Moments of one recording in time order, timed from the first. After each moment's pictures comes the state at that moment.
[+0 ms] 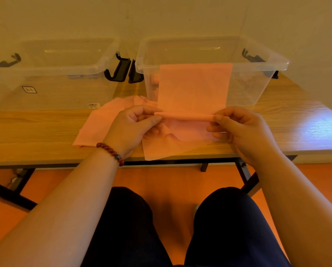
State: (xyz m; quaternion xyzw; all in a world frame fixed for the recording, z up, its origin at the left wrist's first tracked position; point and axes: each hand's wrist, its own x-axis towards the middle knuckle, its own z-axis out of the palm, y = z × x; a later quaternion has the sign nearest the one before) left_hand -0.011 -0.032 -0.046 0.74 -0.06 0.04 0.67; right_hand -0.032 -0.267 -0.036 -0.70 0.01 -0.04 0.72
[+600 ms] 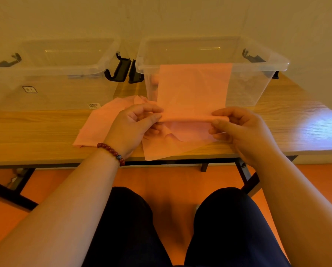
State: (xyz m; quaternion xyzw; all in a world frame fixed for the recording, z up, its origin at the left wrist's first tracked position) left_hand -0.013 -0.034 -0.043 0.73 -0.07 0.05 0.68; right_hand -0.031 -0.269 -0.039 -0.70 -0.01 -0.03 0.71
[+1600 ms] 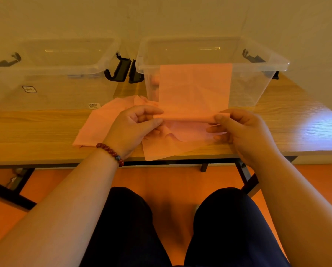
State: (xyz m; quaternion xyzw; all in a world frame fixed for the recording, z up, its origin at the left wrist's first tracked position) left_hand -0.014 -0.033 -0.044 0.74 -0.08 0.03 0.67; right_hand -0.029 -0.267 -0.042 -0.72 -0.01 -0.05 0.70
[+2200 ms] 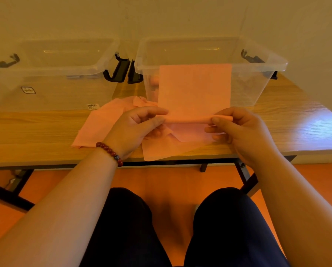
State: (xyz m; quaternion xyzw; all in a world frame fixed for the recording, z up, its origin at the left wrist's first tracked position) left_hand -0.015 -0.033 -0.040 0.75 -0.10 0.01 0.65; right_hand -0.031 -0.268 -0.041 -0.71 -0.02 -0.04 0.70
